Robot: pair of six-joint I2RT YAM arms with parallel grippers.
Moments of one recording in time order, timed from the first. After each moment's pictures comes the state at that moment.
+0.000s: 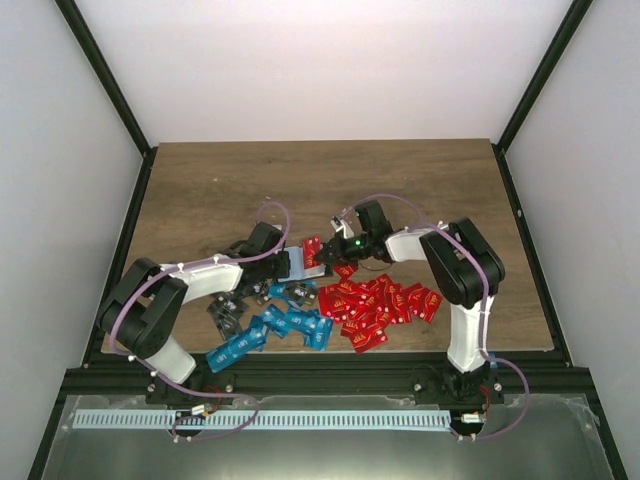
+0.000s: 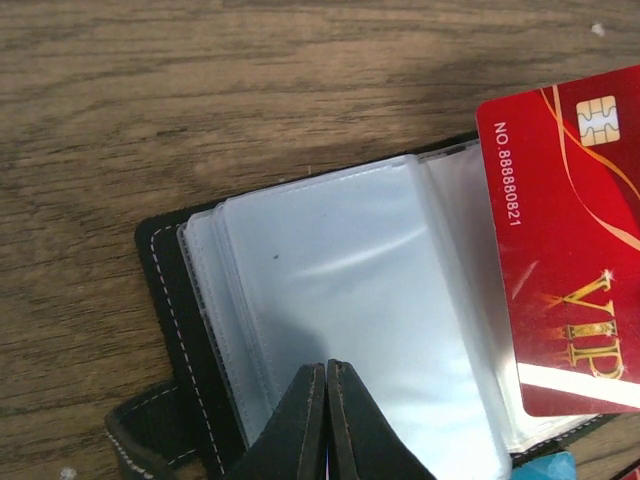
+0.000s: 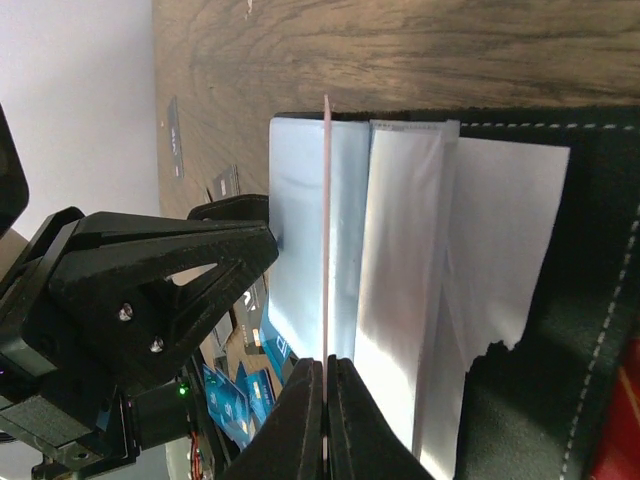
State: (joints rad) left arm -0.58 1.60 0.75 -0.10 -0.01 -0.52; right arm 0.49 1.97 1.00 0.14 -0.88 0.69
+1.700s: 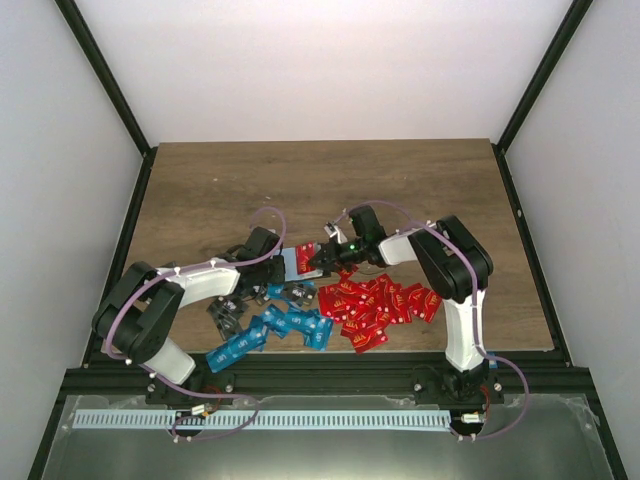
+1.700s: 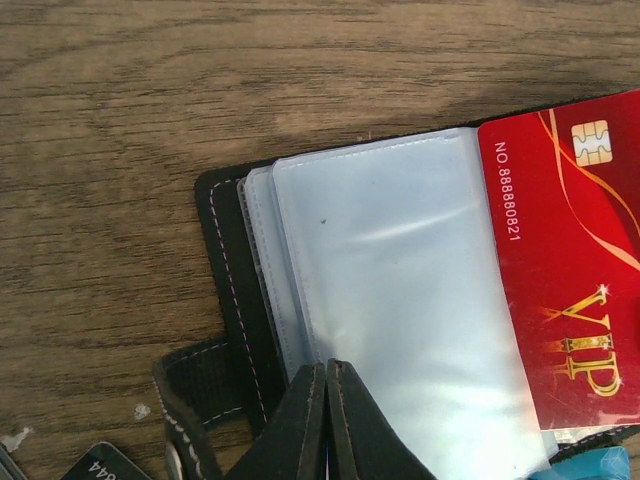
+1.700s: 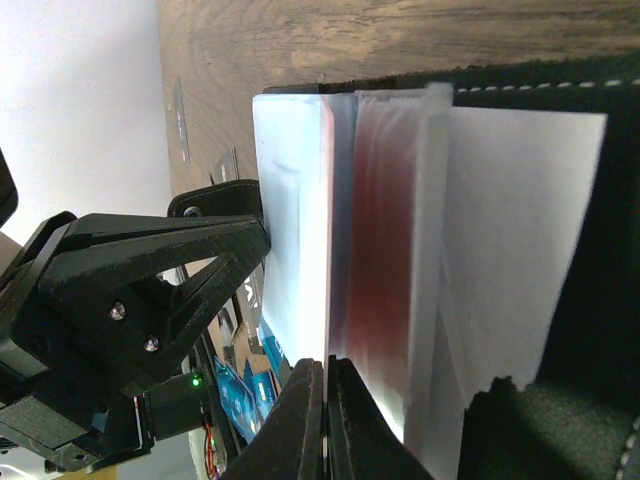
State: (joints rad) left arm -0.58 1.57 0.70 -0.13 -0.07 -0.55; right arm 0.53 2.05 1.01 0.25 -0.93 0.76
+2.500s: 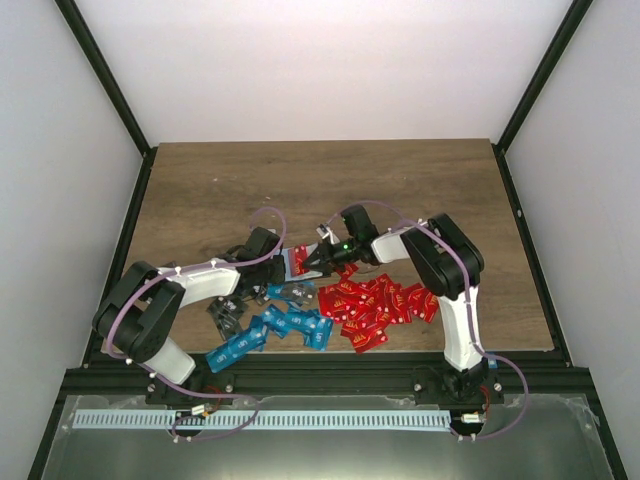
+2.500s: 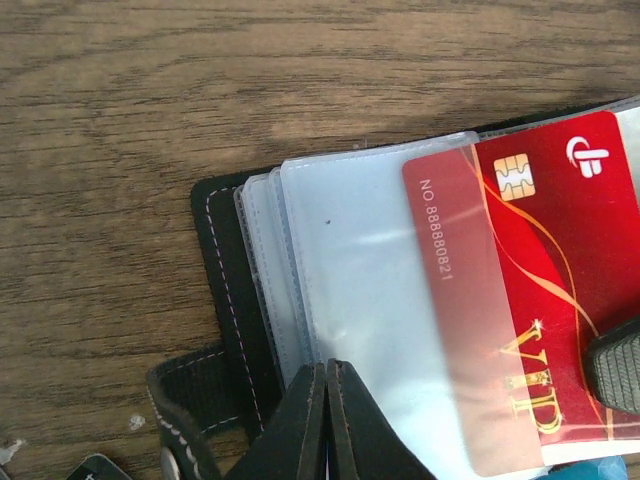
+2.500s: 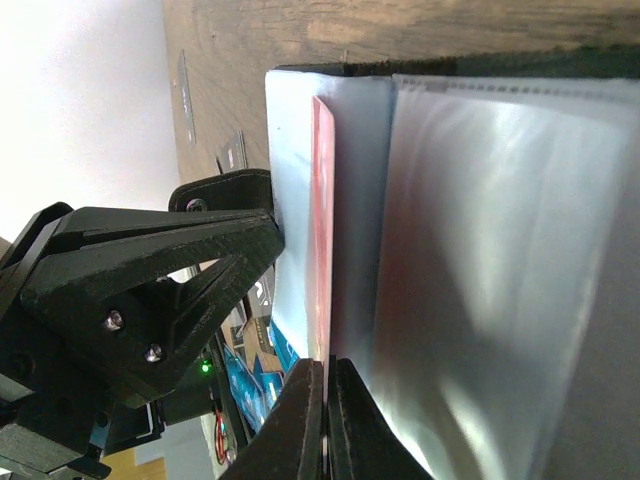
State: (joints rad) left arm -0.58 1.58 0.70 -0.11 -0.07 -0.55; right arm 0.55 2.10 1.07 0.22 -0.97 0.76
